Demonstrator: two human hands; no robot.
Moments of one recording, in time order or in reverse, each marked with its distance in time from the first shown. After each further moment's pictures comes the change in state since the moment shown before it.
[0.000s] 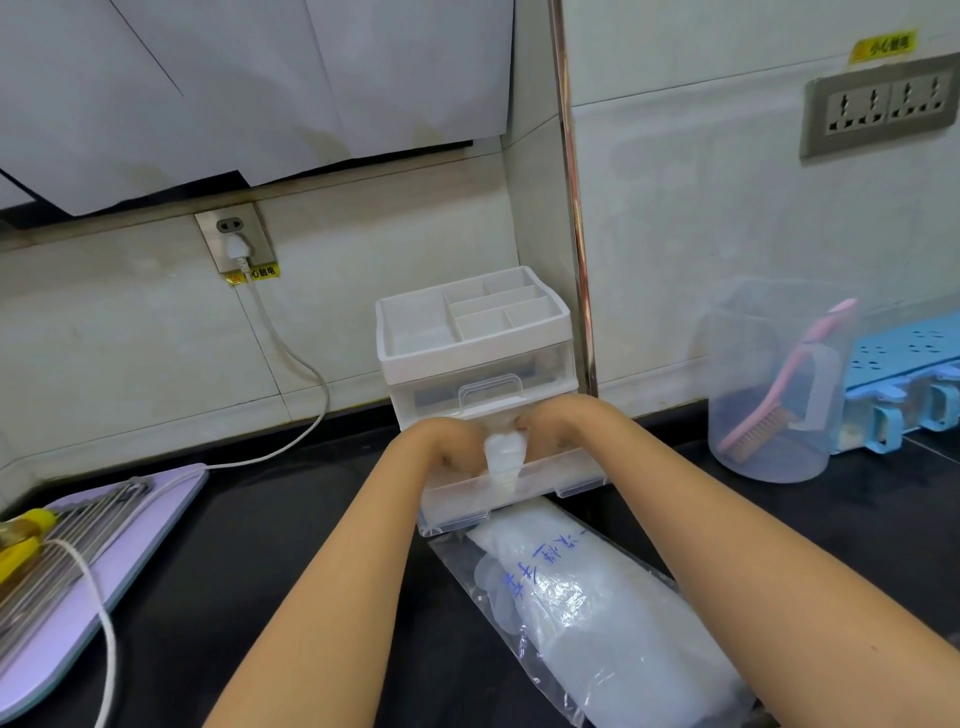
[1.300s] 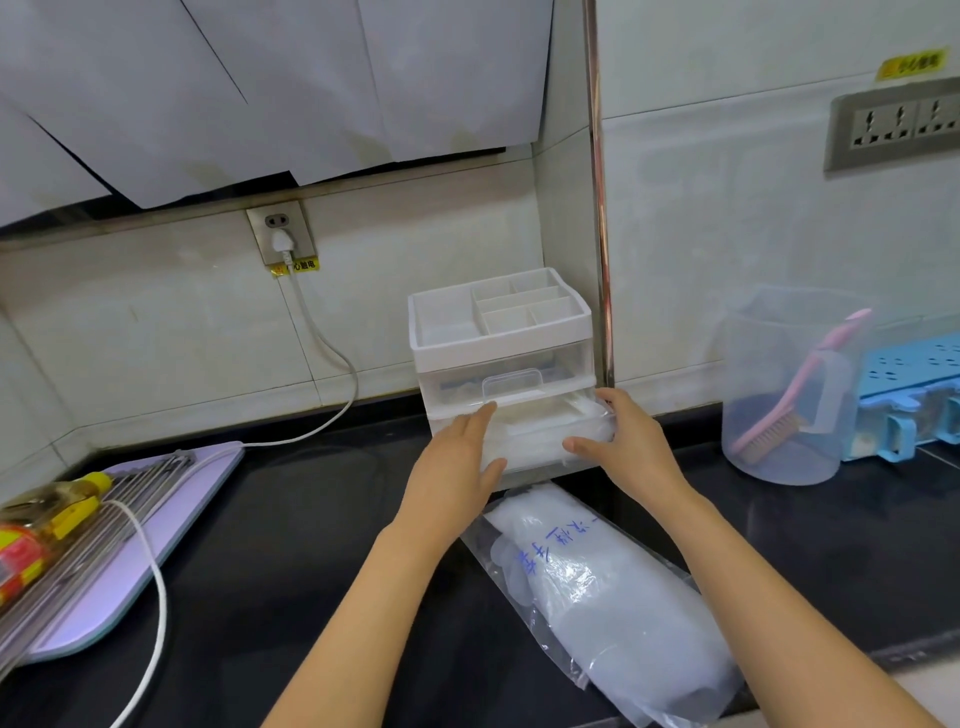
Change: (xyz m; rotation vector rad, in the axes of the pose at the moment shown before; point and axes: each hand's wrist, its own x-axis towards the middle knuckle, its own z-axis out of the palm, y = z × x) left_hand -0.044 -0.017 0.077 -0.235 0.857 0.189; right_hand -0.032 0.038 0.077 0.919 0.824 -0.116
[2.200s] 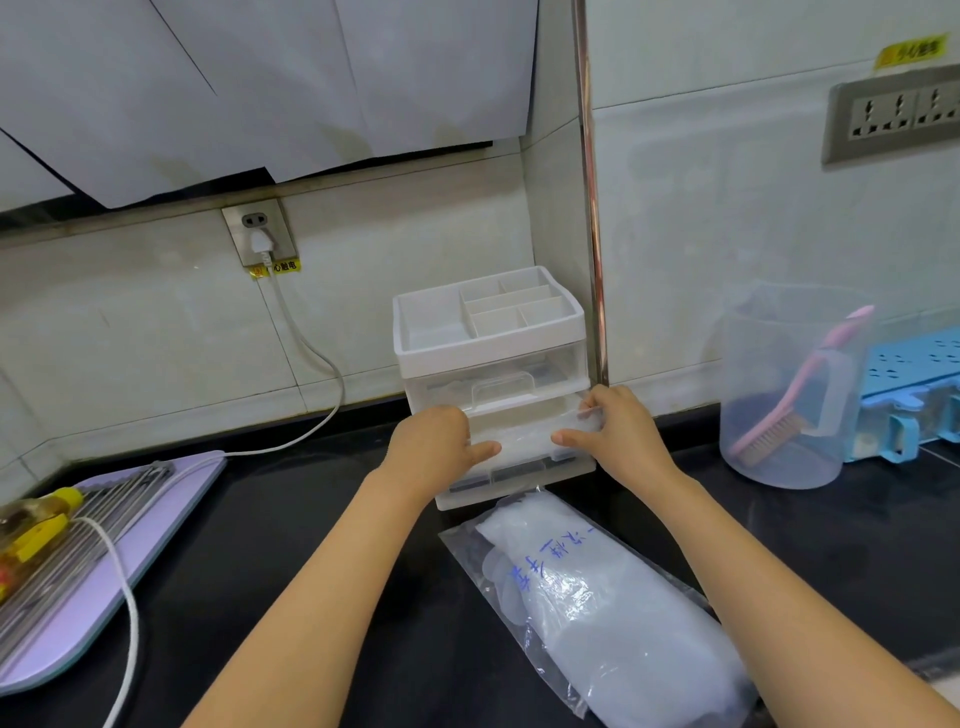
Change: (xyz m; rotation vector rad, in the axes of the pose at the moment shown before) left_hand 0.050 -0.001 -0.018 0.303 -0.275 -0.129; right_hand 0.028 0.006 0.005 -0.166 0.008 -0.054
